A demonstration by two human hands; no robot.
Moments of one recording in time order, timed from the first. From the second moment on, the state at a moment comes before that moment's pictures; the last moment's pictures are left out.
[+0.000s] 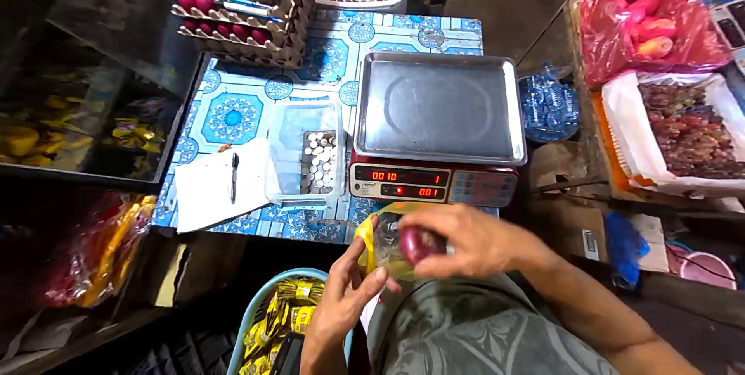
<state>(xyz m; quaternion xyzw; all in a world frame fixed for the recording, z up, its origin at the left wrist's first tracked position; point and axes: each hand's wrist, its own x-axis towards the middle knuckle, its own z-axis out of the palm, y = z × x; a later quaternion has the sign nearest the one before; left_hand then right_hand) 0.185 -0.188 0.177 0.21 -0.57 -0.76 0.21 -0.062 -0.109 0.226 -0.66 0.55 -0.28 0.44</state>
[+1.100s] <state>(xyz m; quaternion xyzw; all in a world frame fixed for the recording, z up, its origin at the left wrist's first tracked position) 0.178 -0.205 0.182 0.22 -0.60 -0.76 0.14 -0.130 -0.004 0.080 -0.45 0.84 -0.22 -0.21</state>
